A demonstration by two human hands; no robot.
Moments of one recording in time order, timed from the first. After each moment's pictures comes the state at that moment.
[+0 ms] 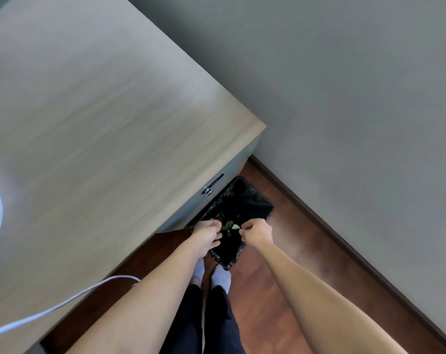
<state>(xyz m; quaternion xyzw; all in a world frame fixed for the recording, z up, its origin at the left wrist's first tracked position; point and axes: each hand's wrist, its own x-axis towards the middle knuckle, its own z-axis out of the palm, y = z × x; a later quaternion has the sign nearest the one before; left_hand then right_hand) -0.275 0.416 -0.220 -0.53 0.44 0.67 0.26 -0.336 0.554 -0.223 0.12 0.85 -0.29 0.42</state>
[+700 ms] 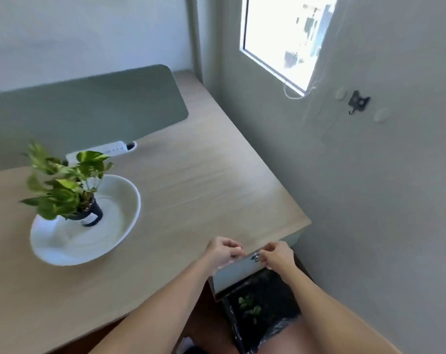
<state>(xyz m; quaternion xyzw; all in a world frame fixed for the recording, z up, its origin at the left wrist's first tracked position) -0.242 0.329 -0.027 -0.43 0.58 0.68 0.08 -0.369 0.457 -0.063 -0.08 0.86 -0.35 0.38</state>
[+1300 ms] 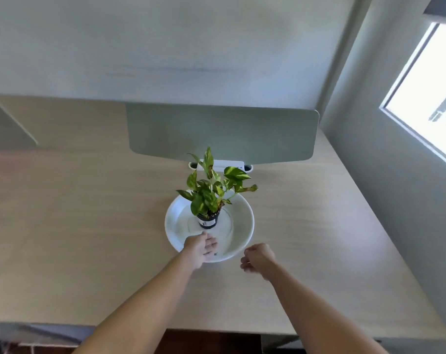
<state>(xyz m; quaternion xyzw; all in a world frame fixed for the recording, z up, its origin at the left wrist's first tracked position) -0.008 0.119 -0.006 -0.59 0.22 0.73 -0.26 -0.171 0.187 -0.029 -0.21 0.78 -0.31 0.50</state>
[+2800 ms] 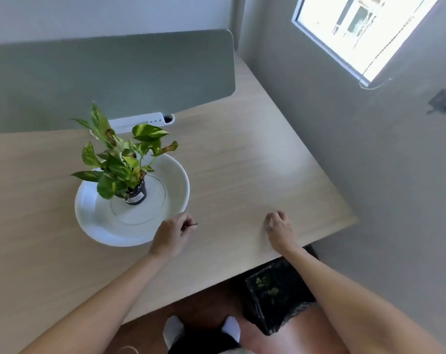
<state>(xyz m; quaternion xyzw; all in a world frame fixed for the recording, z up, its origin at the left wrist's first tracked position) -0.060 0.156 -0.047 -0.37 0.85 0.36 -0.11 -0.303 0.331 -0.082 -0.32 0.92 -0.09 0.22</state>
